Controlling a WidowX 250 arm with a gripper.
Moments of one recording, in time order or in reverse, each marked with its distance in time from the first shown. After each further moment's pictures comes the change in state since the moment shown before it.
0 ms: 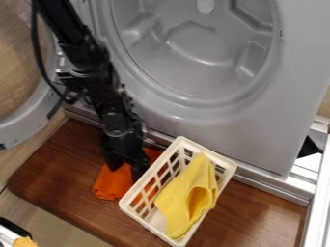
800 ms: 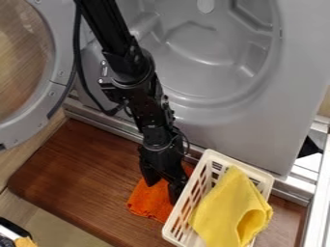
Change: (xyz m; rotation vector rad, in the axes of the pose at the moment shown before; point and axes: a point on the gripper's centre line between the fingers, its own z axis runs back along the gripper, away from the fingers) arm 0.012 -0.061 -0.002 -0.063 0.005 -0.126
